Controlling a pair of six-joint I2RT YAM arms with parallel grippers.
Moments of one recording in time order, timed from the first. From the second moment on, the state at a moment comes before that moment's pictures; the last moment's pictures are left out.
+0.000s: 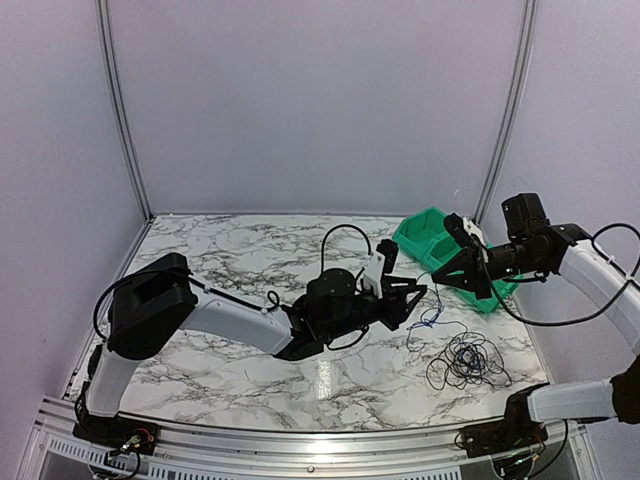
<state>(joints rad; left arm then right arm) -1.19 2.22 1.44 0.85 -0.04 -0.36 0.19 1.13 1.02 -0.82 -0.89 -0.71</state>
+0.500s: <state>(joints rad) -1.19 2.33 1.58 0.85 -0.03 -0.46 0.19 1.07 1.02 -0.84 -0.91 -0.71</state>
